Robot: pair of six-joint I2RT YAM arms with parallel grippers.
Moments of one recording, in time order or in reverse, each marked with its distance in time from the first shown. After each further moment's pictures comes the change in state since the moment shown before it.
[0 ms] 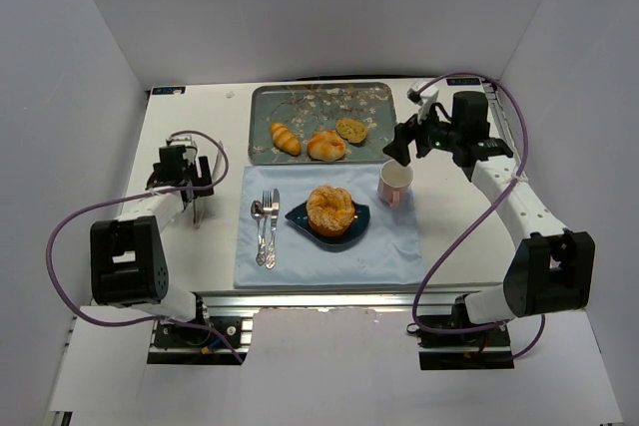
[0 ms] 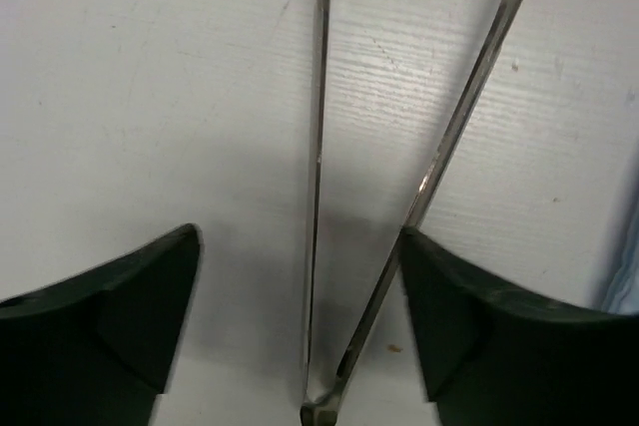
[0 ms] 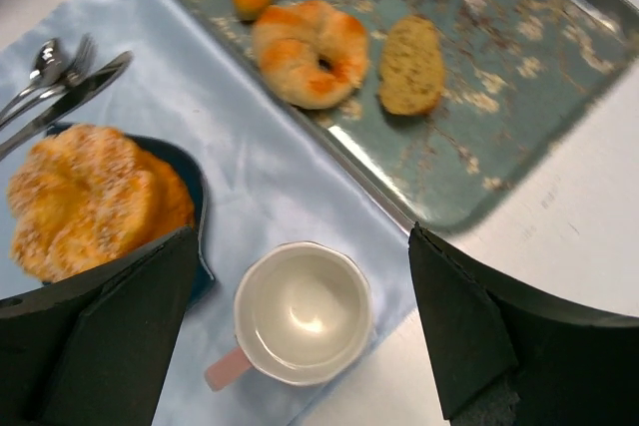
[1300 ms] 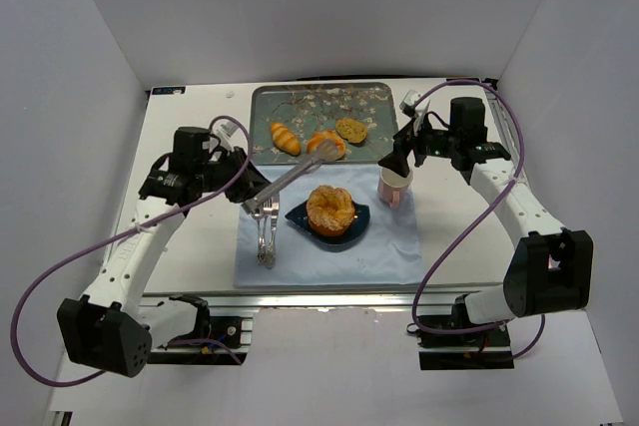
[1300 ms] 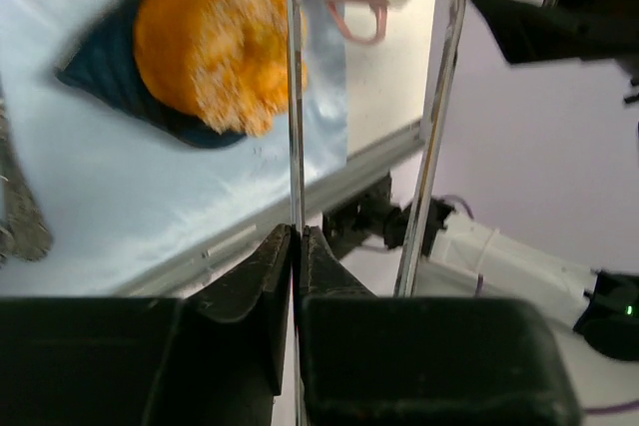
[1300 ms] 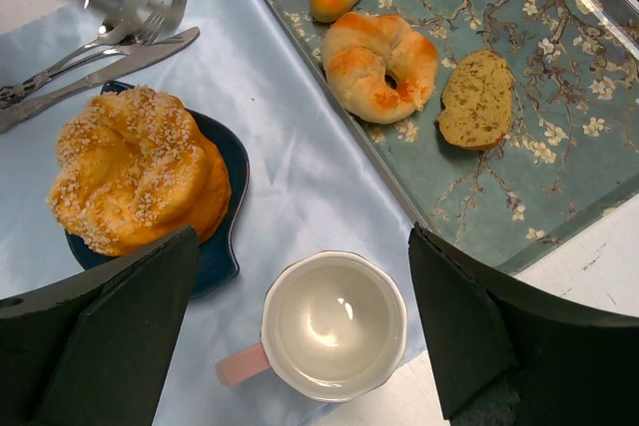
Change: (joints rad) left arm -0.325 -0.369 0.285 -0.595 0.804 -0.724; right arm 0.000 0.000 -0.034 -0.006 -0.151 -0.135
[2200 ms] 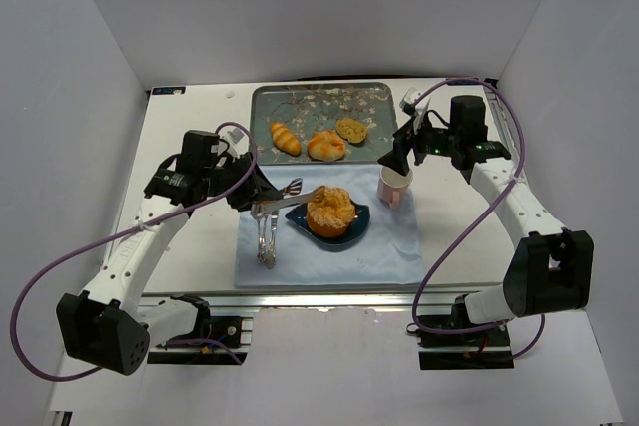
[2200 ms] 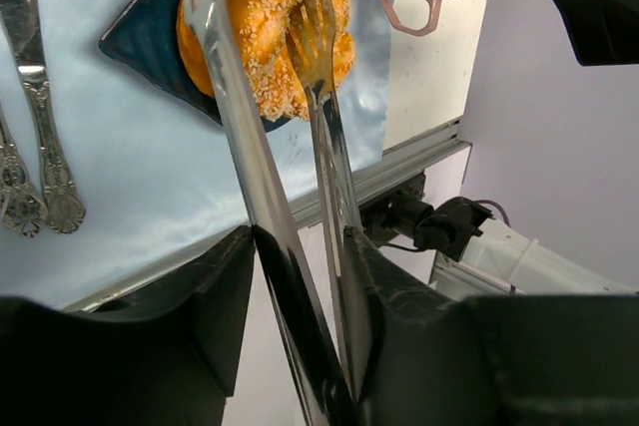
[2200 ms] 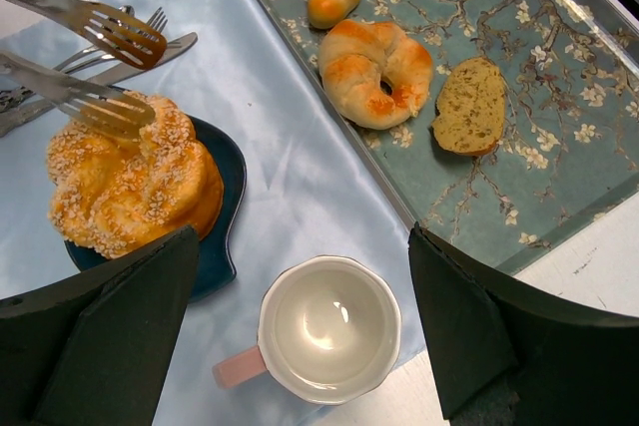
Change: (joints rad) left arm -0.057 0.010 0.003 -0.081 -0.089 0.023; right arm 0.002 0.000 0.013 0.000 0.003 0.001
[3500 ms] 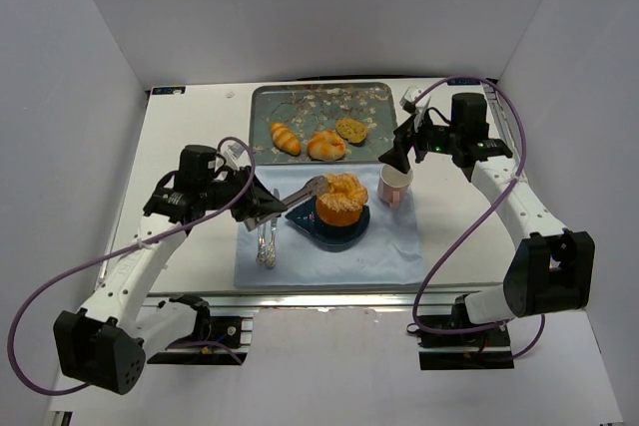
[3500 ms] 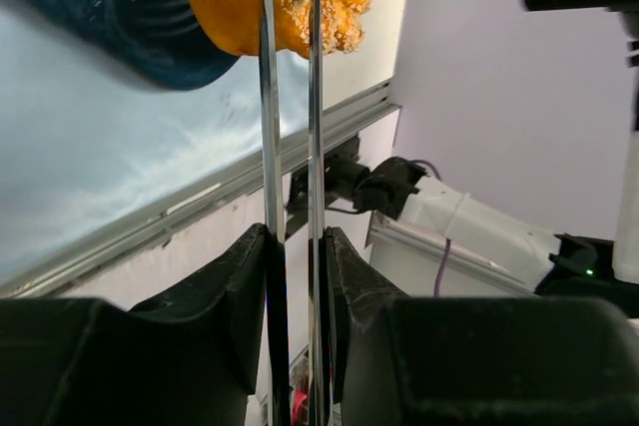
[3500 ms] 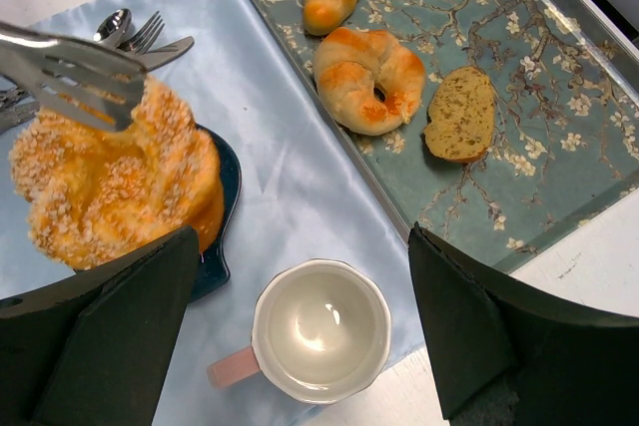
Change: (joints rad) left arm 0.006 -0.104 -0.150 0.142 0.166 -0.160; right arm 0.000 0.000 0.024 -0.017 0.001 -0.017
